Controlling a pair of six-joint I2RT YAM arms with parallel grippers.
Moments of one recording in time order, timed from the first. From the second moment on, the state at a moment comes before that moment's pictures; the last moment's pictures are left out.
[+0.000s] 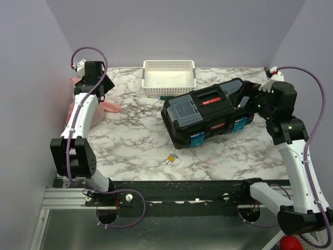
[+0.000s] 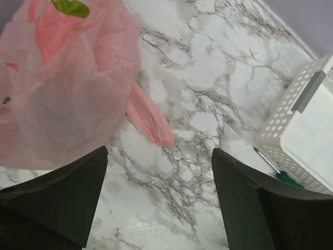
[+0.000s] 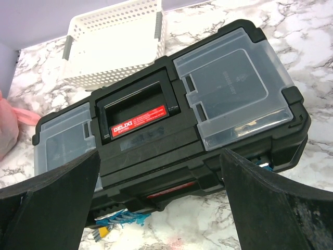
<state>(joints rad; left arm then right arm) 0.03 1.56 1.44 -0.56 -0.33 -0.55 0.12 0.98 1.23 -0.61 -0.08 0.32</state>
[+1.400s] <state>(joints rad) 0.07 2.01 1.52 -0.63 -0.13 -1.15 0.12 0.96 1.21 -0.62 -0.05 0.32</state>
